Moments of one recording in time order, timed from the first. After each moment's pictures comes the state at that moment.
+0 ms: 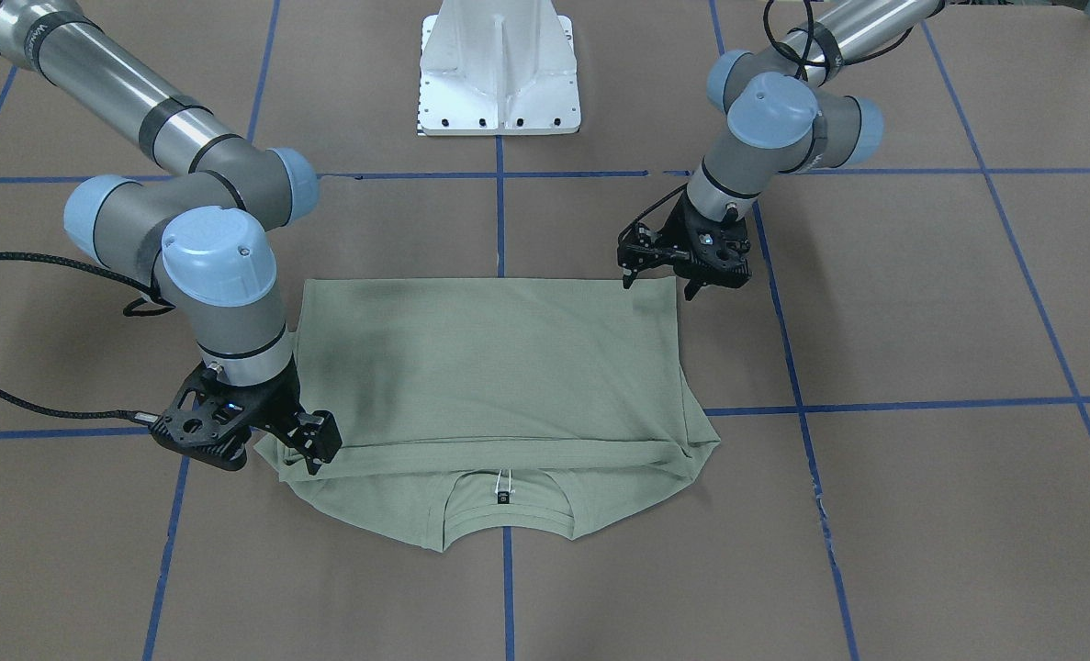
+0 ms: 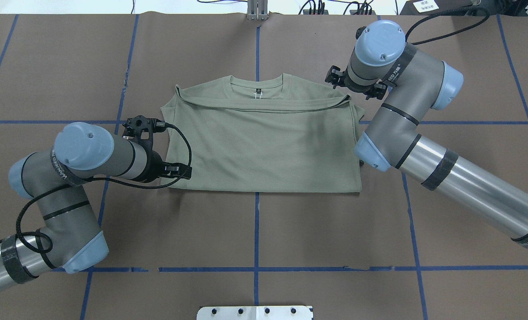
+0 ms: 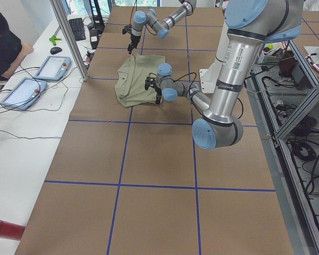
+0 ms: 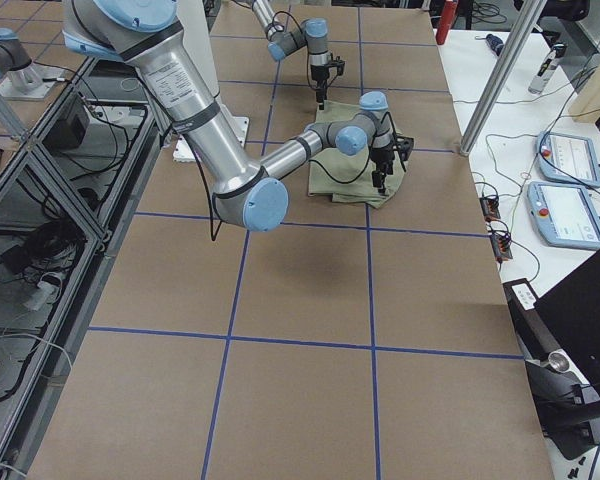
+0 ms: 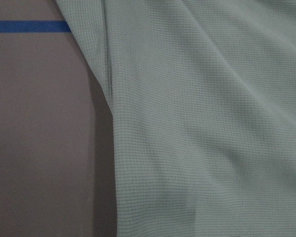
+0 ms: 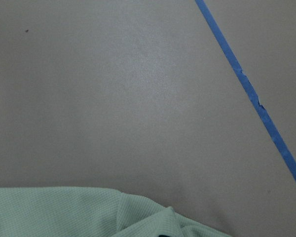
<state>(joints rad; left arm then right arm) -0.55 -1.92 -1.69 -2.11 -1.88 -1.15 0.79 -0.92 1.39 -1.36 1.77 1.36</state>
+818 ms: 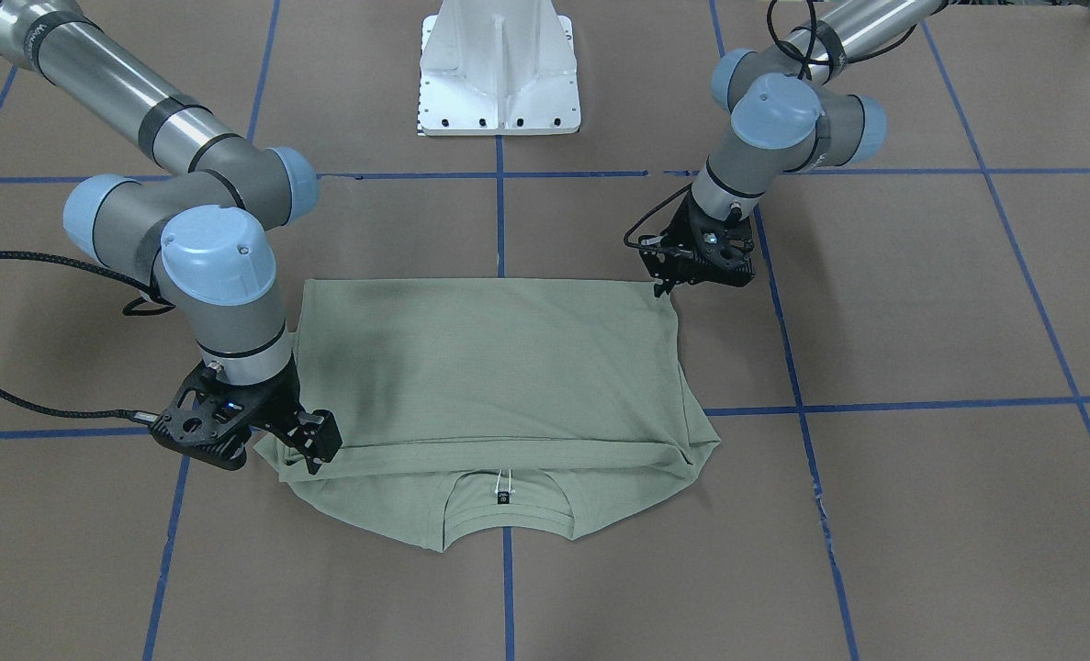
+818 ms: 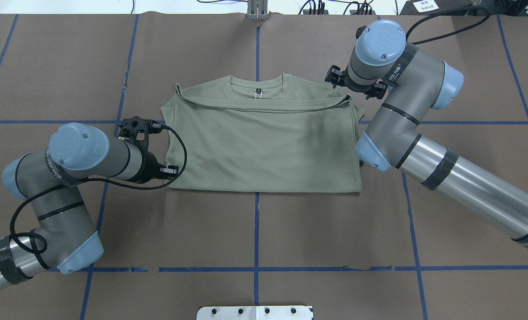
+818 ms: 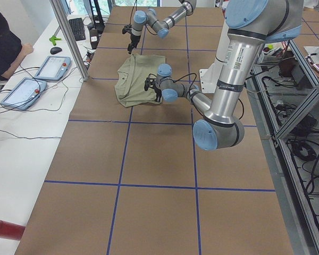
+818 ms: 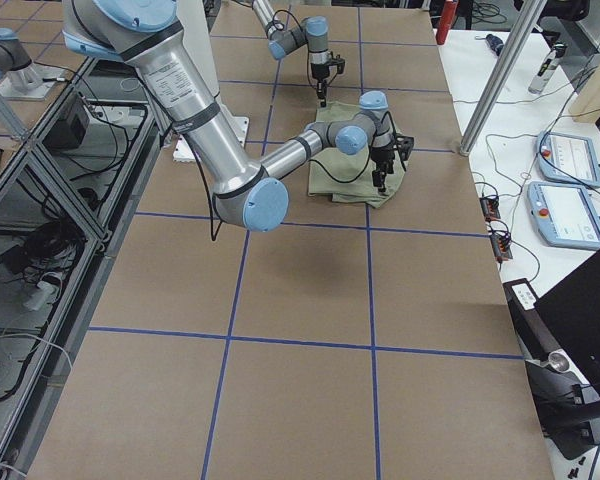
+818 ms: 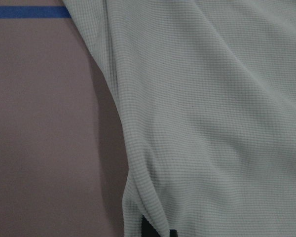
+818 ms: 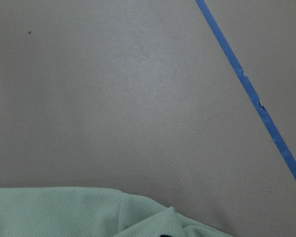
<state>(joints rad) -0.58 -1.89 -1.70 -2.10 -1.89 -1.10 0.79 -0.92 1.39 -1.36 1.77 1.36</state>
